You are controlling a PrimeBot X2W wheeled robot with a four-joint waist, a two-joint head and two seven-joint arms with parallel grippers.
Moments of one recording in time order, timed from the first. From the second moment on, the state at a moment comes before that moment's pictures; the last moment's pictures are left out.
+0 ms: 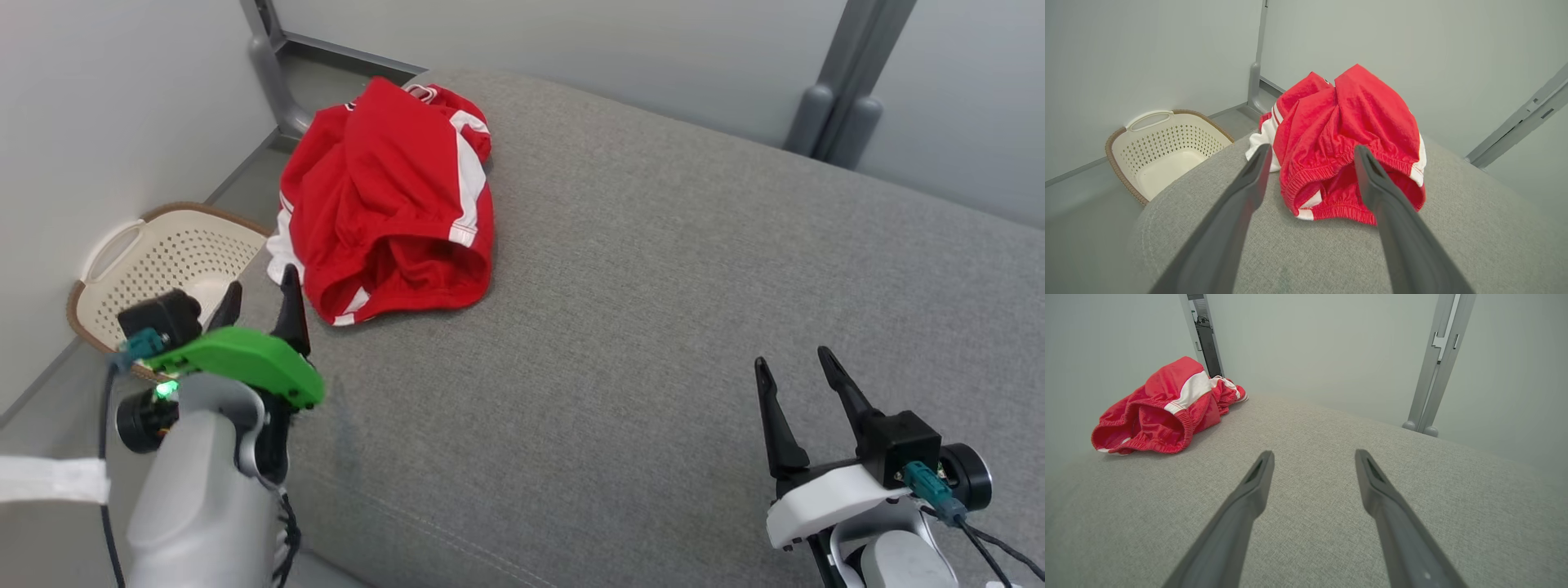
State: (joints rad) left arm -0.52 0.05 0.00 0.76 -0.41 -0.10 -0.13; right arm -0.06 -0.05 0.04 0.23 0.04 0.13 -0.26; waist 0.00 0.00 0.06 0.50
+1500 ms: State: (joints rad) left arm -0.91 0.24 -0.01 1.07 -0.50 -0.09 0.01; right arm -0.11 -0.05 0.04 0.20 0.00 0.13 -0.26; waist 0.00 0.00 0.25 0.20
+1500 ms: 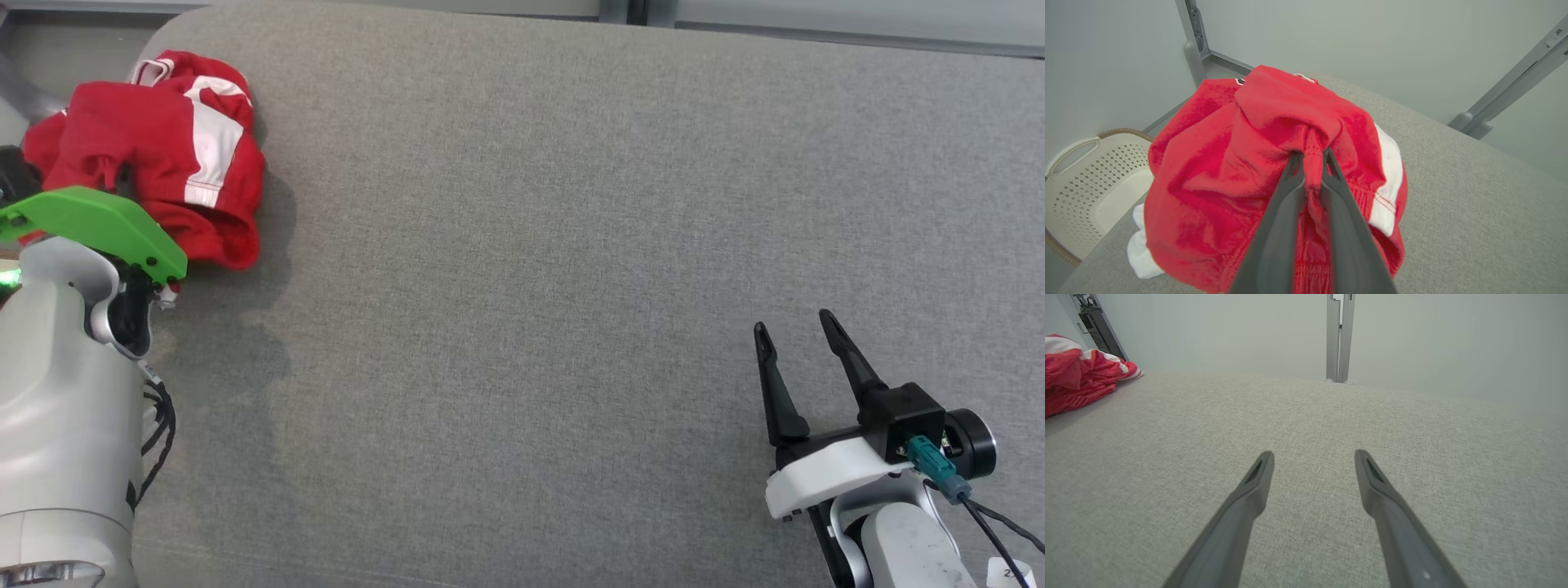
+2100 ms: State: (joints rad) left arm -0.98 0.14 -0.12 0.72 -0.47 -0.10 0.00; right arm -0.07 -0.05 0.10 0.24 0.12 0.13 -0.26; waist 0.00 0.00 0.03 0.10
